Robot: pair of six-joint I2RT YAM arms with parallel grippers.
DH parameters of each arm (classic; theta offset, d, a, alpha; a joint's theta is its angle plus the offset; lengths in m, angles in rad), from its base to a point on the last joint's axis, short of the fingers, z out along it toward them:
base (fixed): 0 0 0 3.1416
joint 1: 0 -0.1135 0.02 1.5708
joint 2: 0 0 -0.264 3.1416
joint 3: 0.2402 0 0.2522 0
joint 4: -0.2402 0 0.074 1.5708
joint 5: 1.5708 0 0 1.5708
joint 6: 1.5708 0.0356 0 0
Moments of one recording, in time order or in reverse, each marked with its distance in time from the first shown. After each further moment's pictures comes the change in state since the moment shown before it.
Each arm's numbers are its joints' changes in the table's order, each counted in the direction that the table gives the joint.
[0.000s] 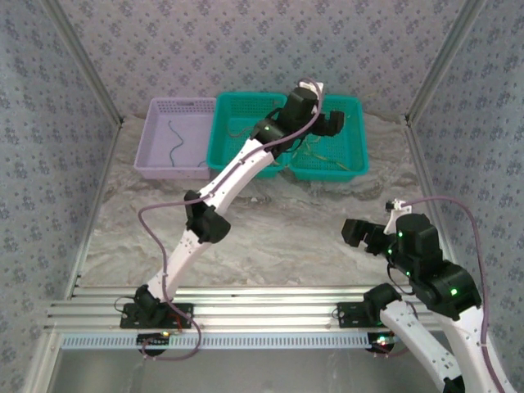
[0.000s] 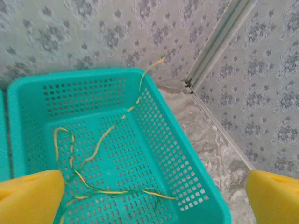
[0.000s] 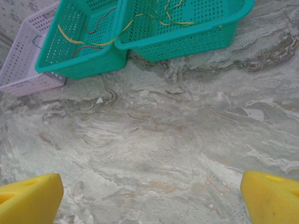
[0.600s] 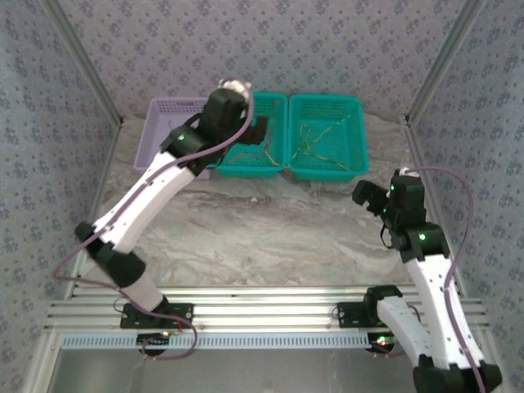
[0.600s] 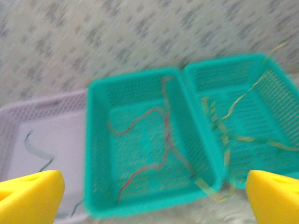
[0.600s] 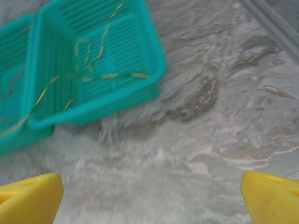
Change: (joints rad) left arm -0.106 -0.943 -1.058 -0.051 -0.327 0.176; right arm 0.359 0.338 -0.069 0.359 0.080 -0.035
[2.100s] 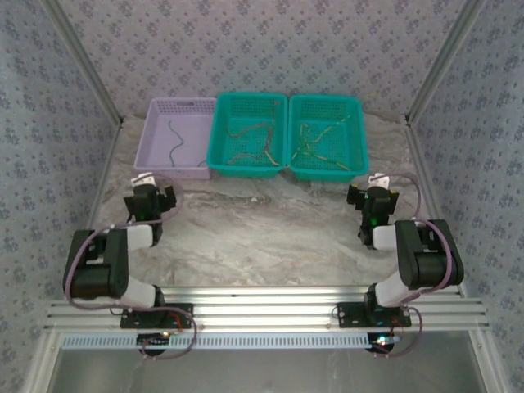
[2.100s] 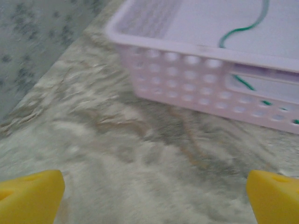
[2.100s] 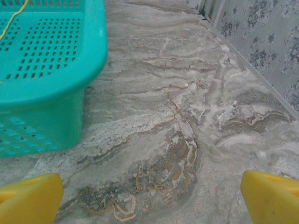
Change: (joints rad) left arm -0.691 -0.083 -1.424 1.388 0.159 0.122; right arm 0.052 0.730 -0.512 1.489 0.159 -0.467
